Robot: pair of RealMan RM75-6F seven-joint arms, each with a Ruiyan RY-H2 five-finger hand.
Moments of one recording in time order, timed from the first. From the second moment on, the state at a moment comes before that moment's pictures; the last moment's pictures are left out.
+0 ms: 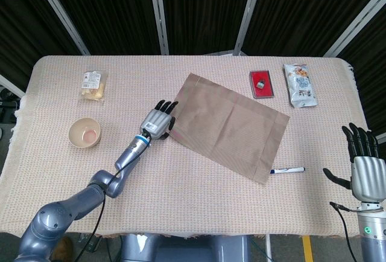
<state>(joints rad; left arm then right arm) -1.03 -2.01 -0.20 -0.58 1.32 0.72 -0.04 0.12 -1.18 0.16 -1.59 -1.44 1.54 0.00</state>
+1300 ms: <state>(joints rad) -0.73 -1.40 0.05 -1.96 0.98 1.09 0.81 0.08 -1.14 0.11 -1.69 -1.60 1.64 -0.01</state>
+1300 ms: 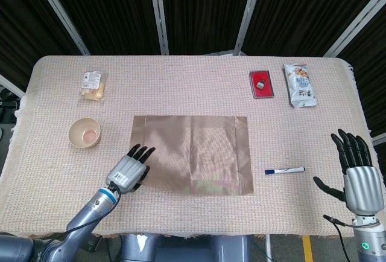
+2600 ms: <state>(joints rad) -0.66 -1.18 0.19 -1.98 1.24 0.96 0.44 0.08 -1.16 0.10 -1.68 -1.62 1.63 -0.03</state>
